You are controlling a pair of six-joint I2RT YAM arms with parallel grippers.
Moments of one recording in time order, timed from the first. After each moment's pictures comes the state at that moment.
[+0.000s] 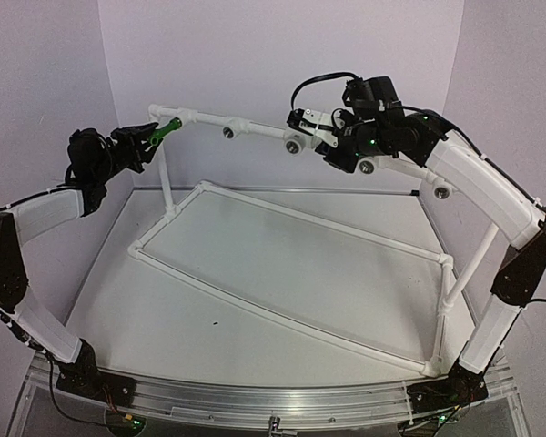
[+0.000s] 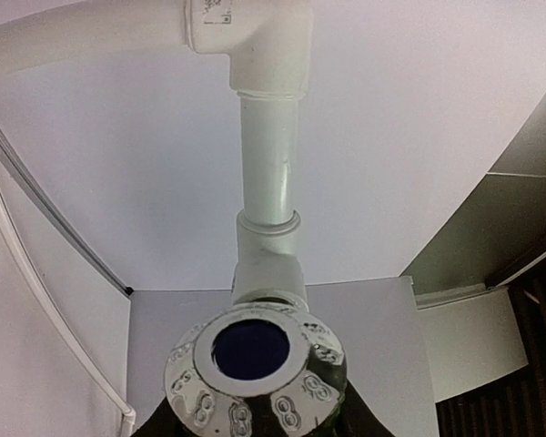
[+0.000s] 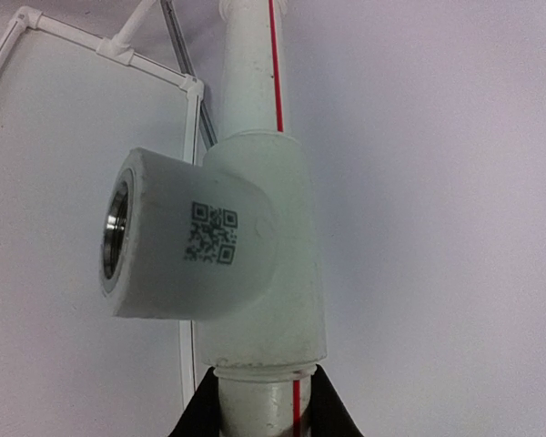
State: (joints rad) left arm -0.12 1.49 1.11 0.55 0.50 -1.65; right arm 0.75 1.75 2.01 -0.75 0.22 -0.83
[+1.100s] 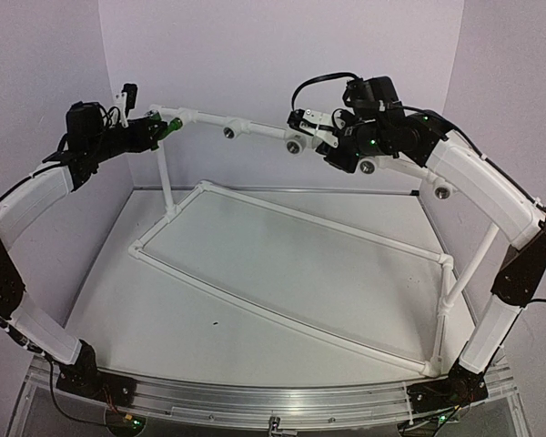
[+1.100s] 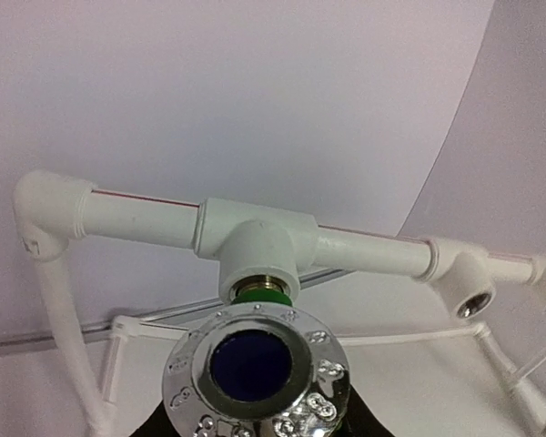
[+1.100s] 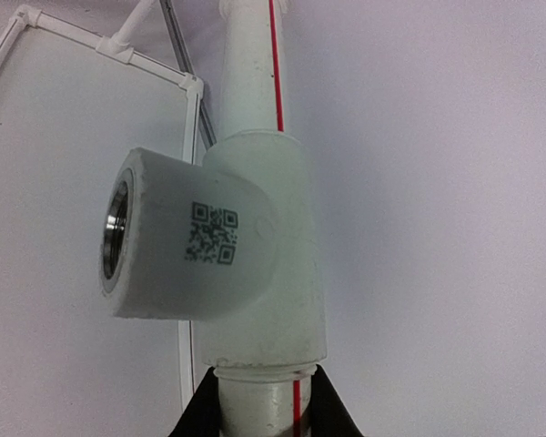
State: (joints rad) left arm -0.16 1.45 1.37 0.01 0.48 -0.20; right arm 0.75 1.75 2.00 -0.75 0.23 -0.84
